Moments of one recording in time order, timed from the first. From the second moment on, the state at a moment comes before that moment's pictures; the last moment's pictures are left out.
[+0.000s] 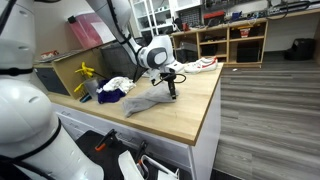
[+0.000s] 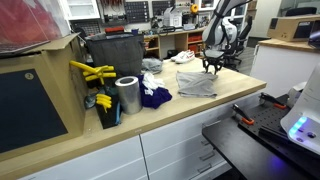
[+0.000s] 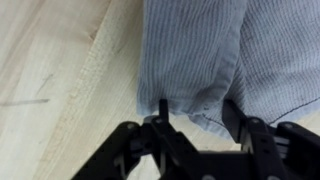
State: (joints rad) arm -0.01 0.47 -0.14 -2.21 0.18 2.74 0.75
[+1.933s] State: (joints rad) arm 0.03 0.35 -0.17 -2.21 0.11 2.73 0.75
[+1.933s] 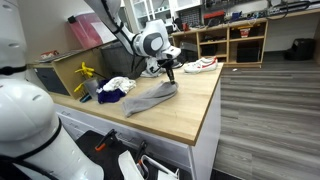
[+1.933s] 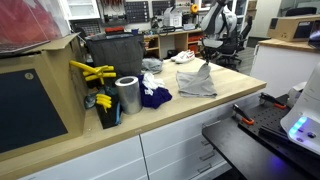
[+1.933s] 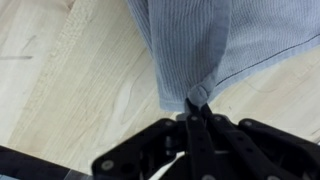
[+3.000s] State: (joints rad) arm 0.09 0.49 -0.13 -2.01 0.11 2.70 0.75
